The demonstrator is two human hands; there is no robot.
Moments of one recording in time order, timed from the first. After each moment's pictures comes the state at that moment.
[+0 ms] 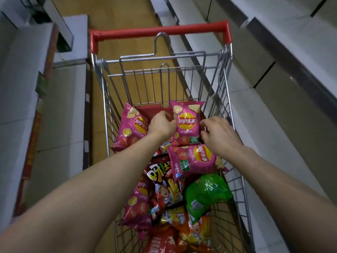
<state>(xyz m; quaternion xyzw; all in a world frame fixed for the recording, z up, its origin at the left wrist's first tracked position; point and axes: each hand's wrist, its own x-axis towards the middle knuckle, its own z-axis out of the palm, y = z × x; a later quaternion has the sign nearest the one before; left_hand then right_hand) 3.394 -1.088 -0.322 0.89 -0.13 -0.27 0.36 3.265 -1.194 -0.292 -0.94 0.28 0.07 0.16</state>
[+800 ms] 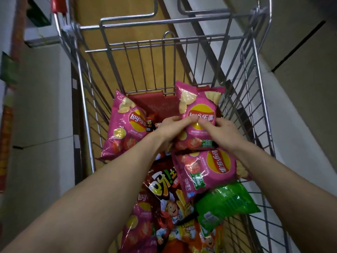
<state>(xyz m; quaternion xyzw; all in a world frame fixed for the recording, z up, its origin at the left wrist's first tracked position) 3.450 -1.118 -0.417 0.68 -0.01 -0.54 0.50 3.334 -1.227 -0.390 -0.70 0.47 0.06 0.53</state>
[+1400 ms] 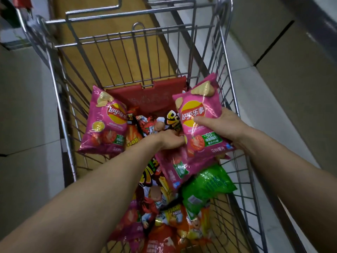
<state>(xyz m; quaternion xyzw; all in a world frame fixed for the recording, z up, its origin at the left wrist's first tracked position) 3.423 -1.144 -0.431 0.77 -0.23 -0.58 0.13 3.310 -1.266 -0.361 -0.65 0.45 0.06 0.61</state>
